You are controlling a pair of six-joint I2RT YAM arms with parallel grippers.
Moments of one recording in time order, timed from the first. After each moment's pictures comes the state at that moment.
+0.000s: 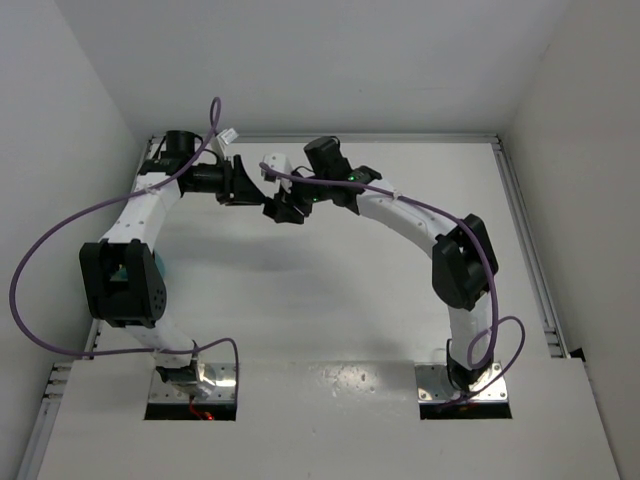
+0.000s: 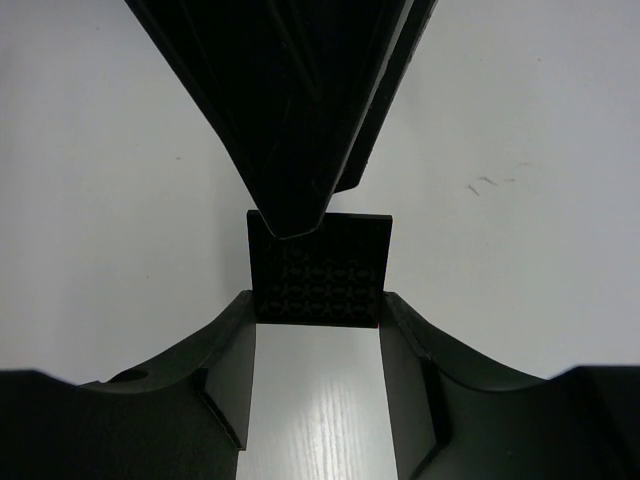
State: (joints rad) left arm 0.01 1.66 1.41 -0.69 1.04 -0.11; right arm 0.68 1.99 1.68 -0.34 -0.58 -0.51
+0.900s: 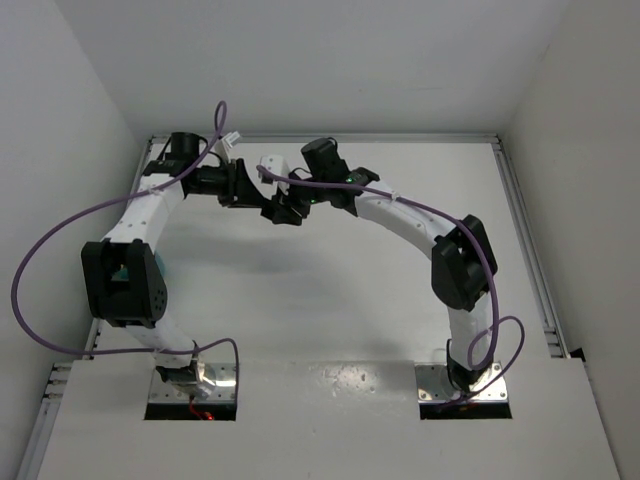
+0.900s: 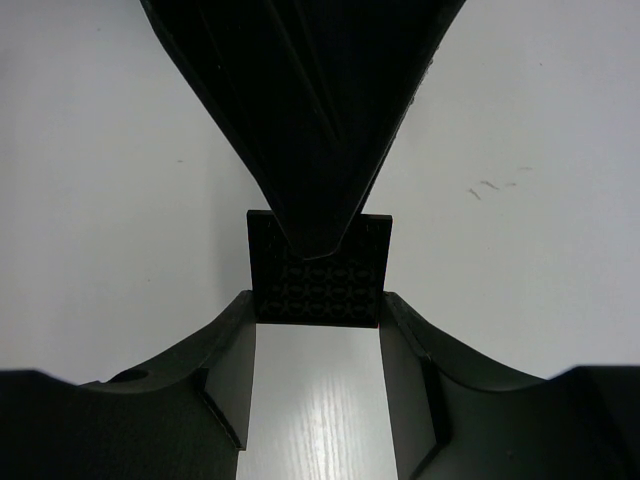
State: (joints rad) left arm -0.01 1.66 1.40 -0.69 0.97 -0.10; right arm 0.70 1.99 1.68 -0.33 -0.56 -0.51
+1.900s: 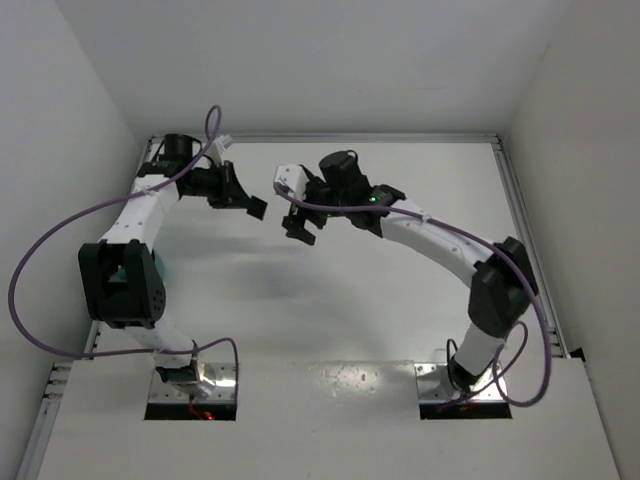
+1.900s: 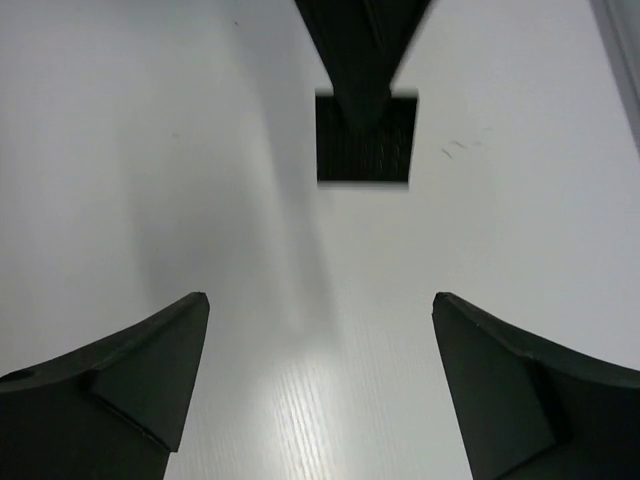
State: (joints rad) left arm 0.00 1.65 1.39 -0.70 0.81 -0.08; right arm 0.74 1.79 1.48 -0.28 -0.42 -0.49
